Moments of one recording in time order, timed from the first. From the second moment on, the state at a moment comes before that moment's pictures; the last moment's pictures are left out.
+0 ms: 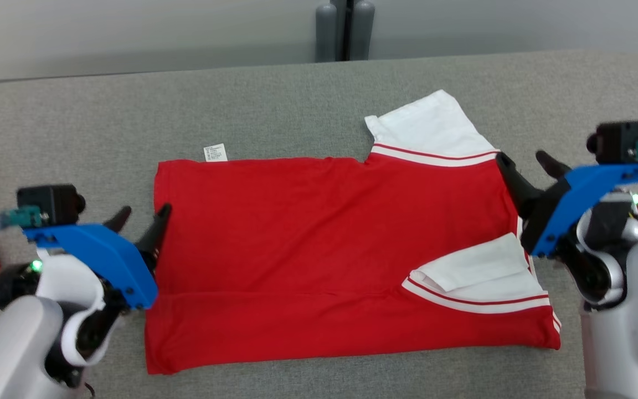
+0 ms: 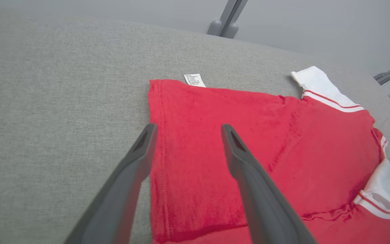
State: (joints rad) left arm -0.31 0.53 -0.43 0.01 -0.89 0.22 0.37; right arm -0.42 -0.05 -0.13 0.07 0.22 0.13 0.61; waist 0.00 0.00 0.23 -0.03
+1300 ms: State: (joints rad) left arm -0.82 0.69 -0.53 0.23 -0.87 0.09 0.82; right arm -1.12 -0.08 0.02 0.59 0.17 0.13 0.63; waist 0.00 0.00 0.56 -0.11
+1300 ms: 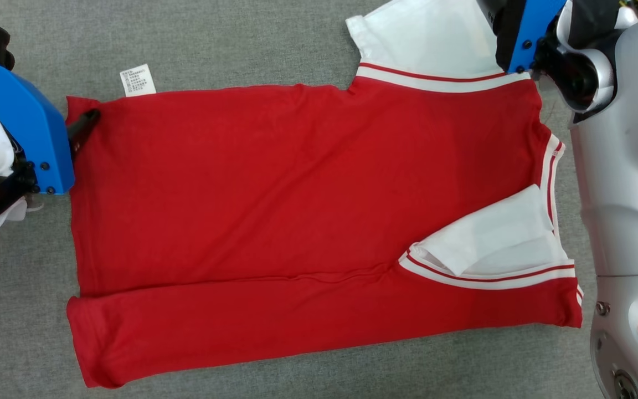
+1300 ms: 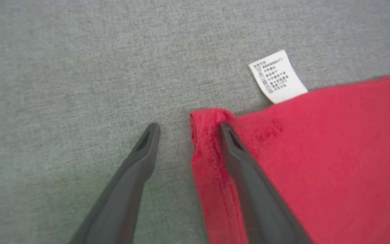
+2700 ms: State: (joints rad) left arm -0.85 0.55 -0.58 0.26 -0.88 -0.05 0.61; right arm -1.21 -0.15 -0.14 0.76 -0.10 0.13 0.69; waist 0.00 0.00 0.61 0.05
